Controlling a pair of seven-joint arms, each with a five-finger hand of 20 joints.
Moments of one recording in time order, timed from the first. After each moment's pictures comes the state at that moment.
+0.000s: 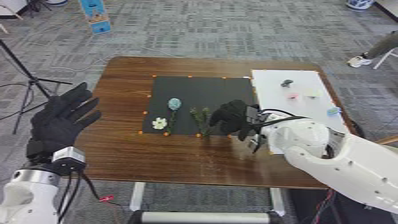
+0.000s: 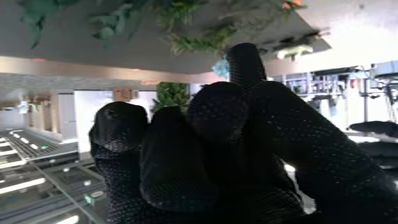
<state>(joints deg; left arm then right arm) 128.8 -57.1 -105.6 -124.9 37.2 6.6 10.6 -50.1 -37.0 23.1 -102.2 -120.7 -2.0 -0.3</state>
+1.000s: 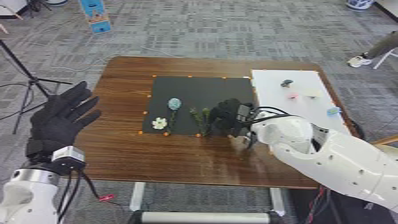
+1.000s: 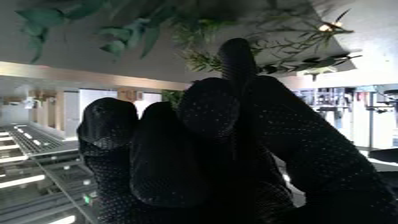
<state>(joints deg) 128.6 -57.1 -105.7 -125.1 37.2 6.5 10.7 -46.4 -42.1 18.8 -96.5 -122.8 -2.5 4.0</state>
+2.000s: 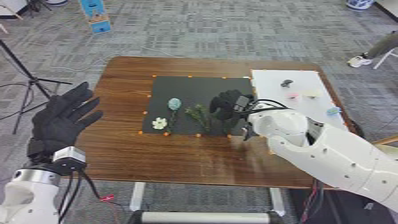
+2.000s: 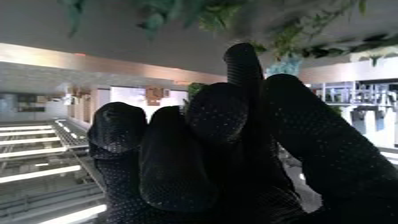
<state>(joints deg) 128.6 -57.3 -105.5 -125.1 37.2 5.9 10.3 -46.2 -44.9 21.4 -94.5 -122.9 -4.2 8.5</state>
